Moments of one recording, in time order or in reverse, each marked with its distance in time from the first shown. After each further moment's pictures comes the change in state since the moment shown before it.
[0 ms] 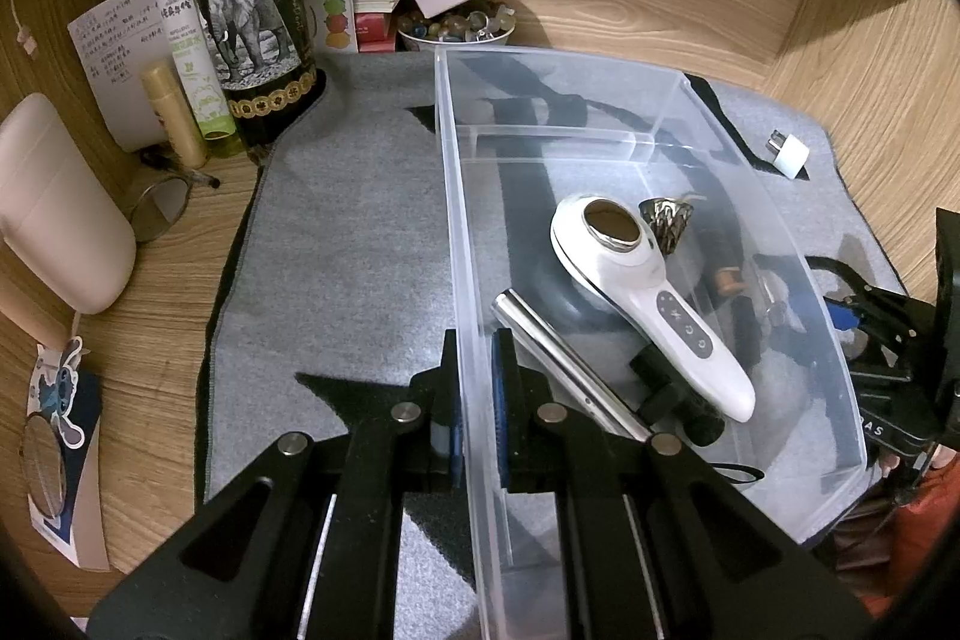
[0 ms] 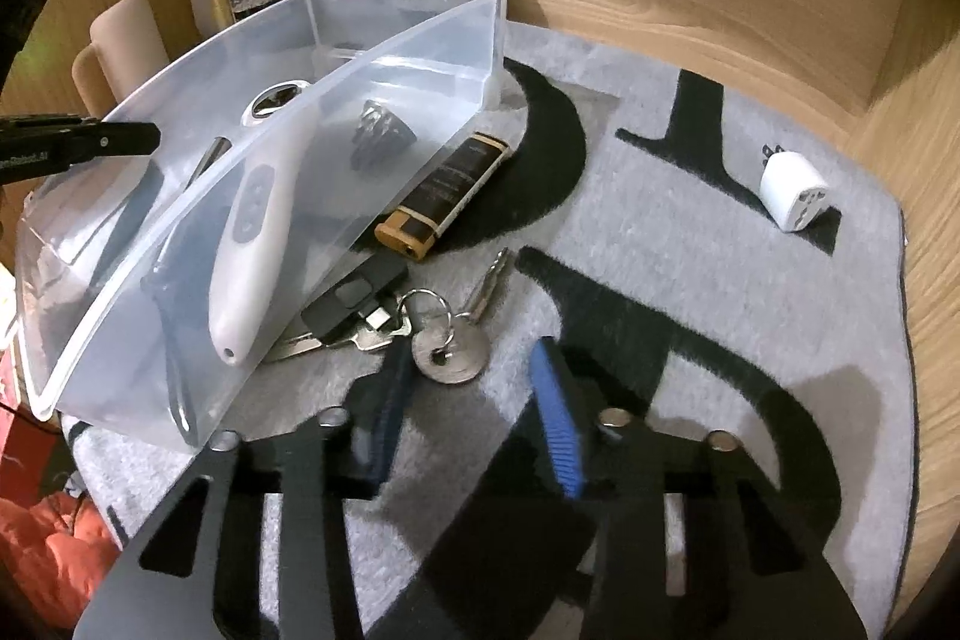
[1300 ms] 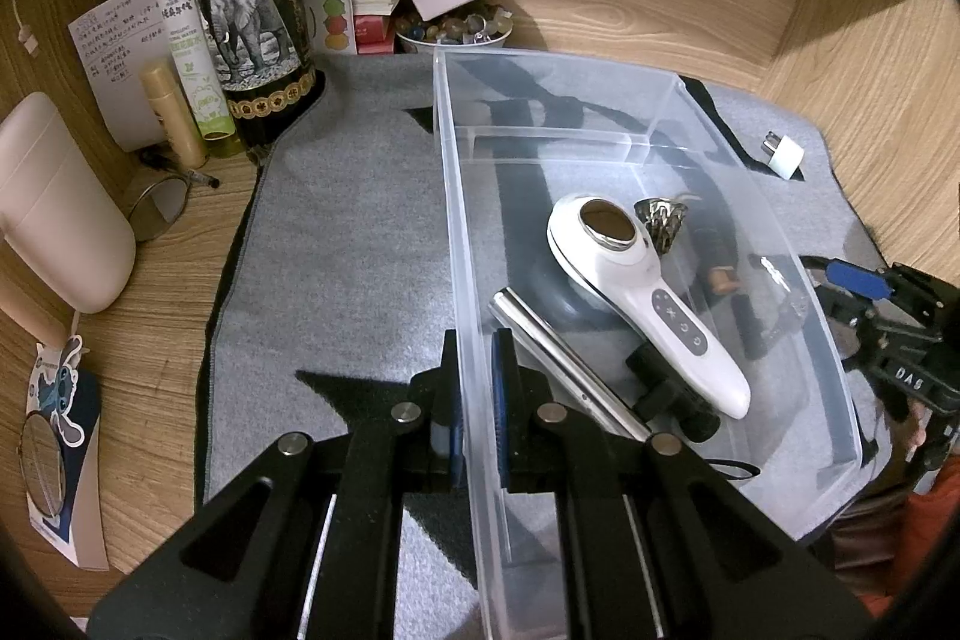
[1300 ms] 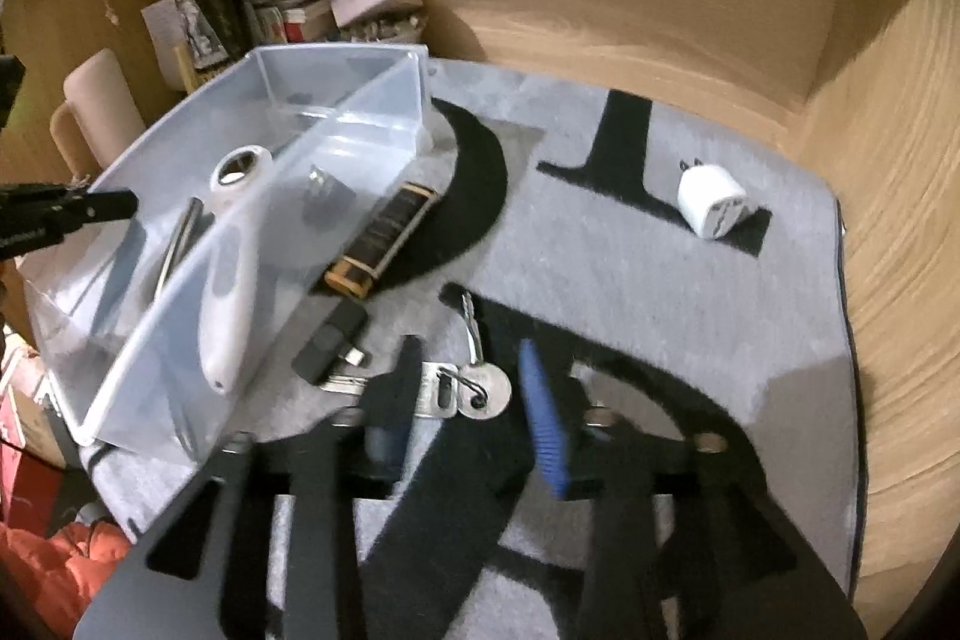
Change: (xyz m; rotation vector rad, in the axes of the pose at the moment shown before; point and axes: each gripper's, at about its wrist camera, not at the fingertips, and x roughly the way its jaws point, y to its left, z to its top) left arm -0.002 -0.003 0.000 -0.004 -0.004 -0.006; right arm -0.024 -0.023 0.005 0.098 -0.023 -0.072
